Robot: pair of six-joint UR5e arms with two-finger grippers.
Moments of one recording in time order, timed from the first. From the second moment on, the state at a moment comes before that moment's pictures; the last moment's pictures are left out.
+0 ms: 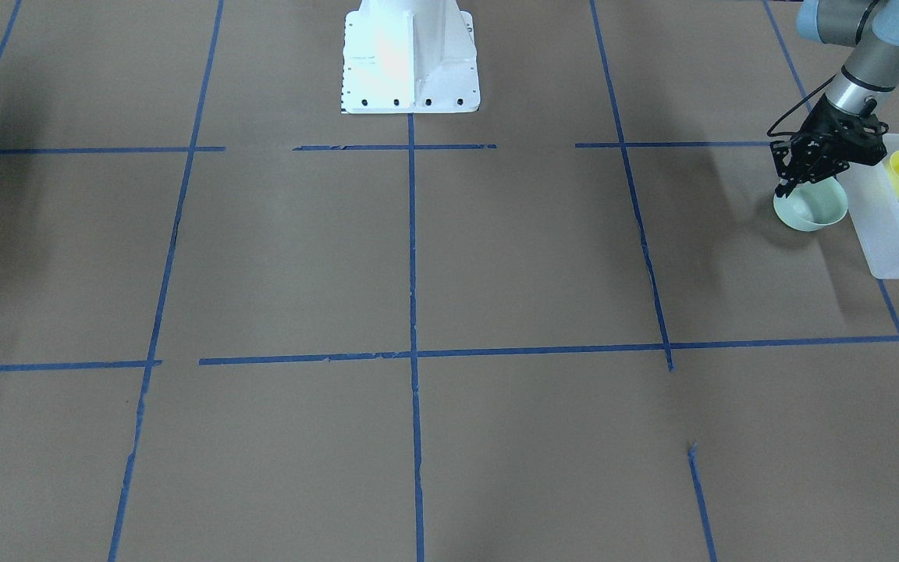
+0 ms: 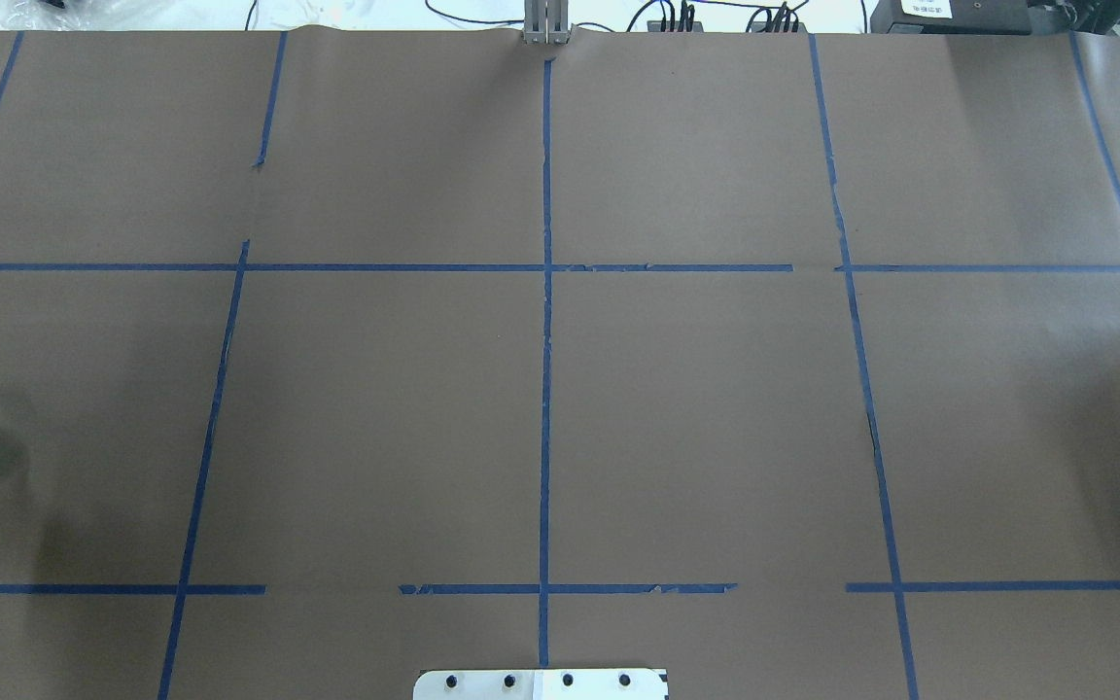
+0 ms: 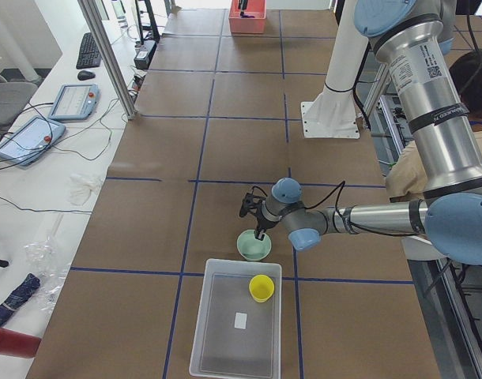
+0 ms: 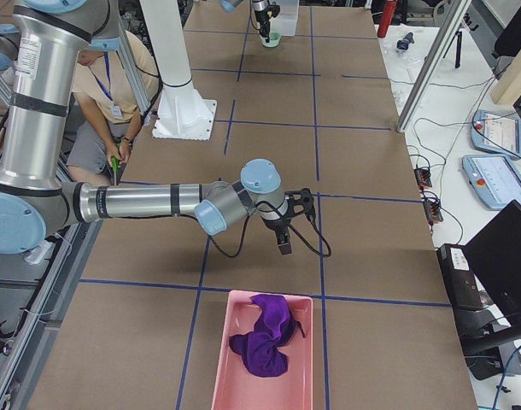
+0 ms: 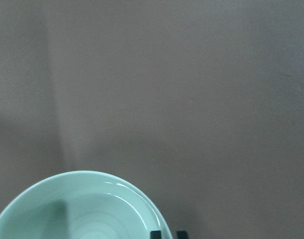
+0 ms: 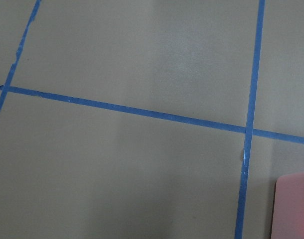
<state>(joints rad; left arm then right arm) -0.74 -1.16 -1.73 -2.68 -1.89 -0.82 1.36 -1.81 1.85 -1.06 2.28 0.35</state>
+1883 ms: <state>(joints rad) -1.46 -1.37 -1.69 -2.17 -2.13 0.14 1.36 -1.81 1.85 -1.06 2.29 0.36</state>
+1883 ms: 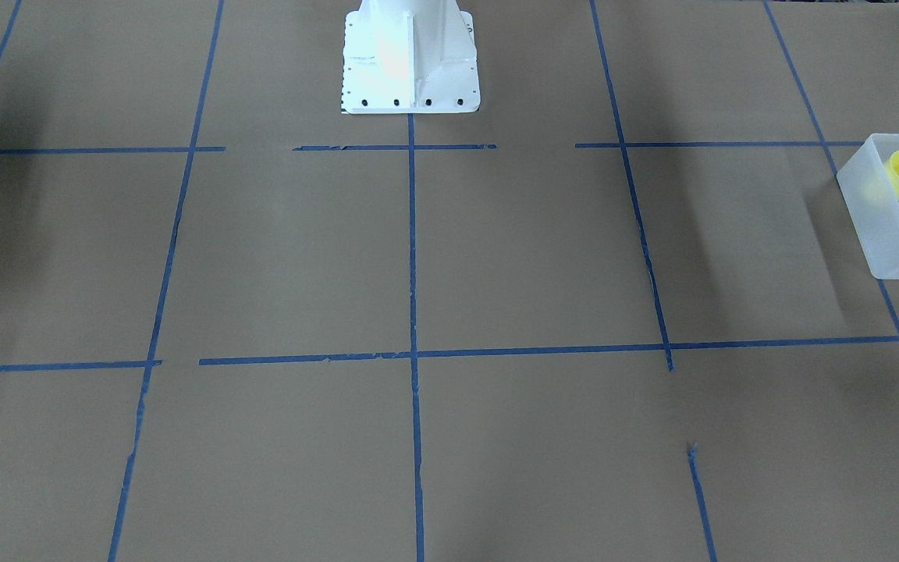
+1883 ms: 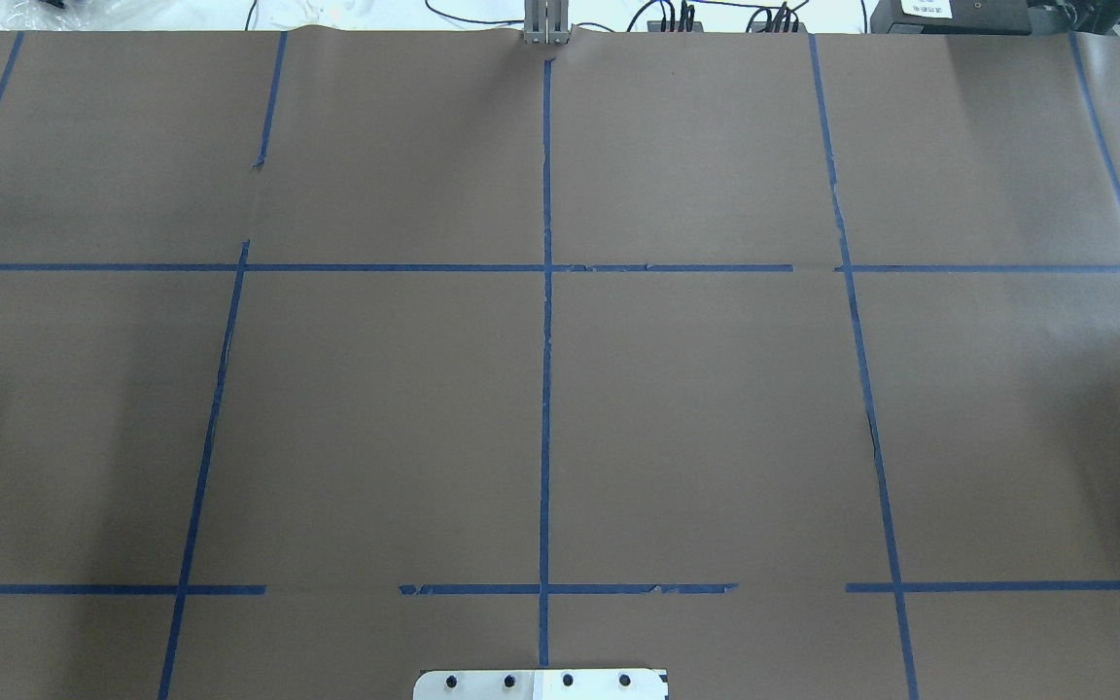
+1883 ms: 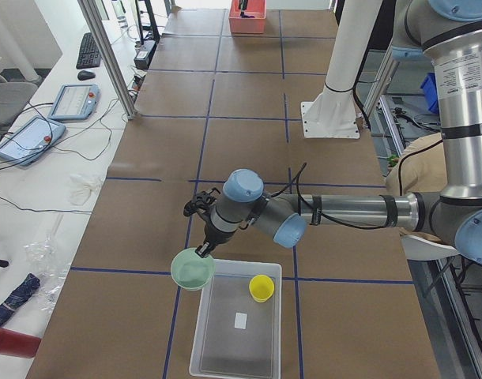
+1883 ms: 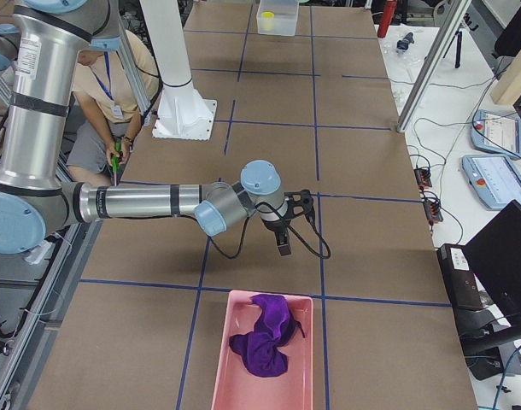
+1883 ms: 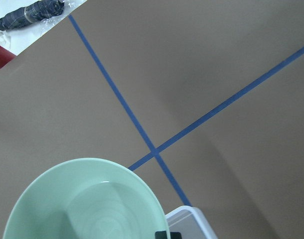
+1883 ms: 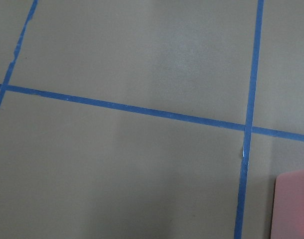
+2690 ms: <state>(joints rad) -1.32 -1.28 -1.61 -2.41 -2.14 0.00 1.36 -1.81 1.85 -1.06 2.28 0.36</state>
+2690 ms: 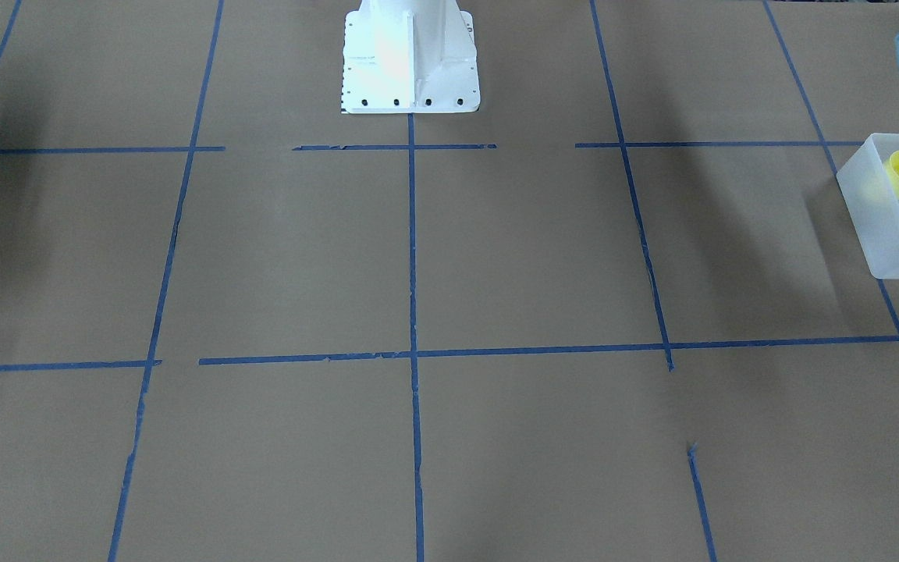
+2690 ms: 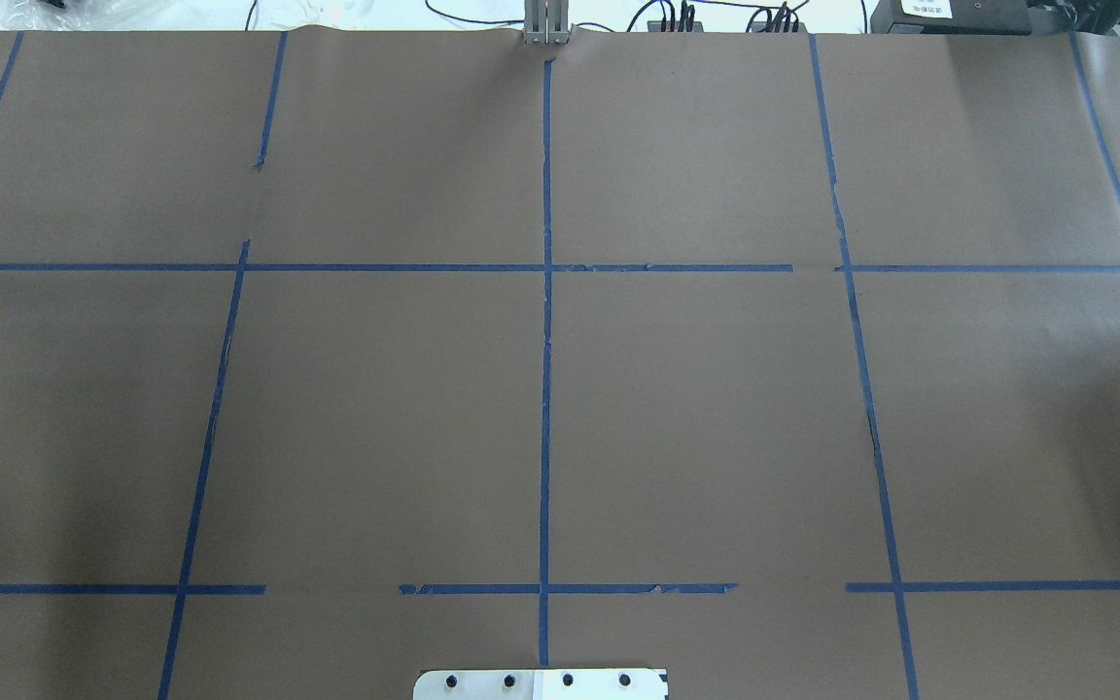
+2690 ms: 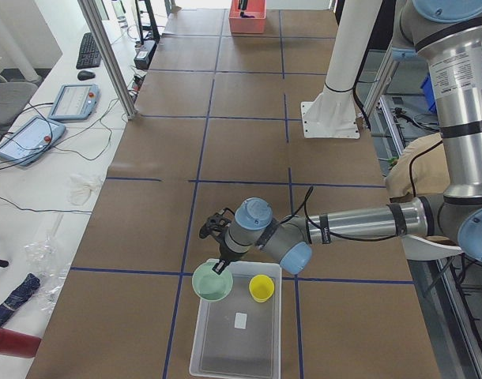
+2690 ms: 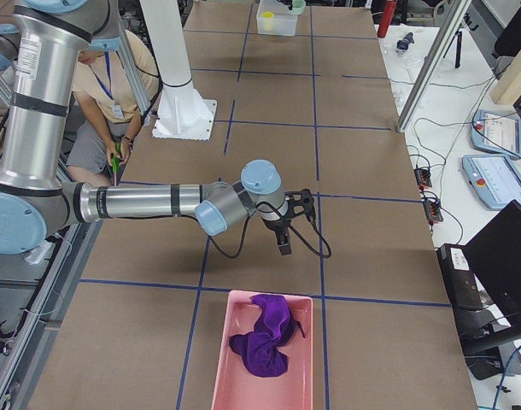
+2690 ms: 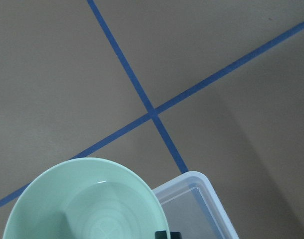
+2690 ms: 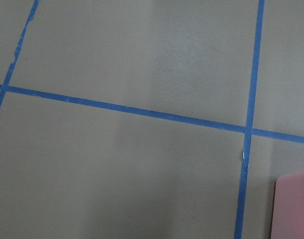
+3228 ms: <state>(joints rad) -1.31 -1.21 -1.61 -2.49 -2.14 -0.01 1.36 -1.81 1.85 -1.06 2.27 0.36</state>
